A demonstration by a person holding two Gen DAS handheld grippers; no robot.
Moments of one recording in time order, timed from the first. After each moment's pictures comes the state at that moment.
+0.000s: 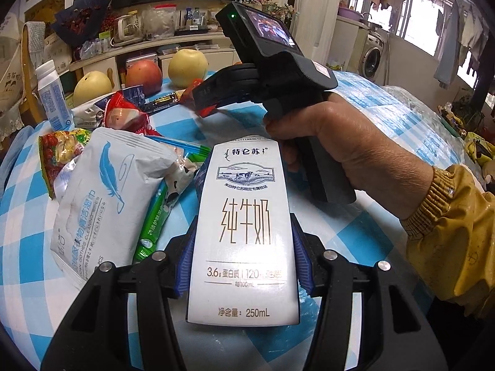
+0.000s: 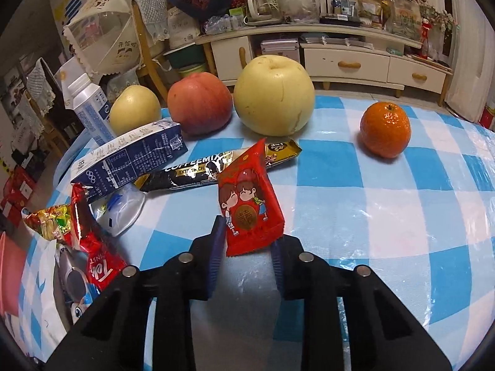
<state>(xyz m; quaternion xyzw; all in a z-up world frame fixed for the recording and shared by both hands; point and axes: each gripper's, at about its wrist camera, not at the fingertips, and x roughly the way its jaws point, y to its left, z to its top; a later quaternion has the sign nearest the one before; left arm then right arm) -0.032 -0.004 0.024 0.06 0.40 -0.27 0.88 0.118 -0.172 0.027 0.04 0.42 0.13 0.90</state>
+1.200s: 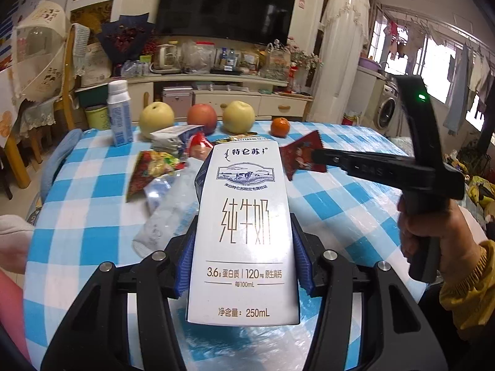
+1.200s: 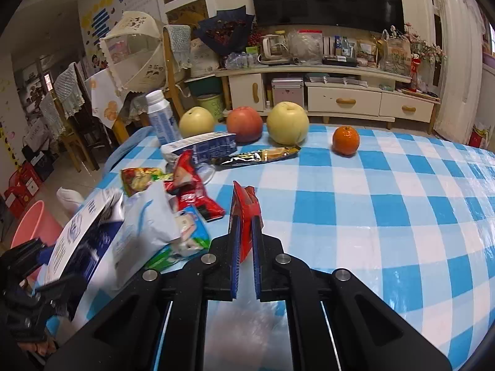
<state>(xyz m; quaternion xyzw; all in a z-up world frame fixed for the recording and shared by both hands) -0.074 0.092 0.073 -0.01 0.32 -0.22 0.92 -0.051 -0.169 0.099 0.03 0.35 0.14 0.93</state>
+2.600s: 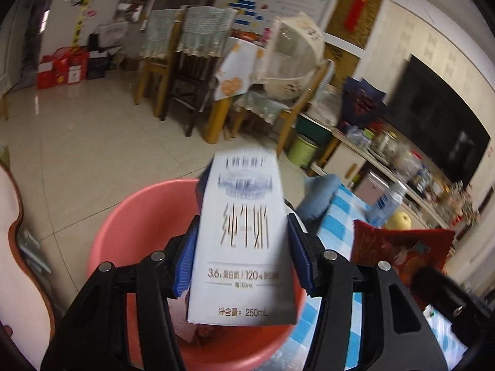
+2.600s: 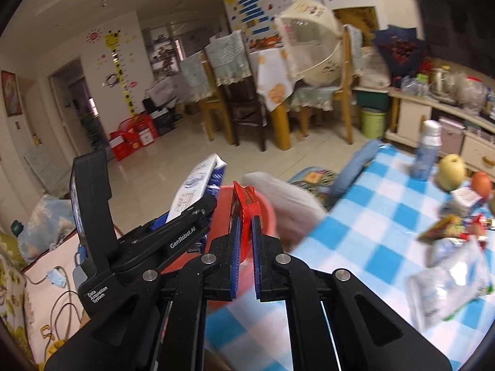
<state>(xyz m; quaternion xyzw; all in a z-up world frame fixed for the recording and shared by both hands) -0.153 0.374 0.092 -0.25 0.23 0.24 0.91 -0.161 0.188 0.166 -0.03 0.31 0.44 0.84</state>
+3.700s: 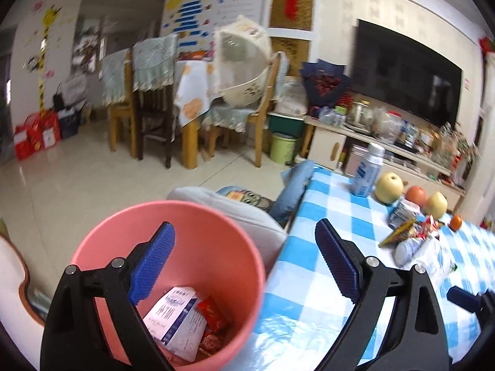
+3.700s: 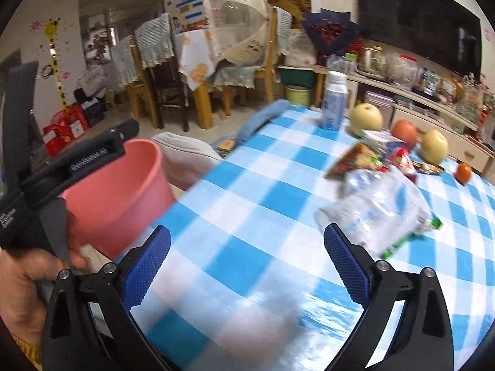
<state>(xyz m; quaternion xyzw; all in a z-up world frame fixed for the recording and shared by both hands) -0.127 0.309 0.099 -0.09 0.22 0.19 0.95 -0.155 0.084 0.099 -0.07 0.34 0.26 0.90</state>
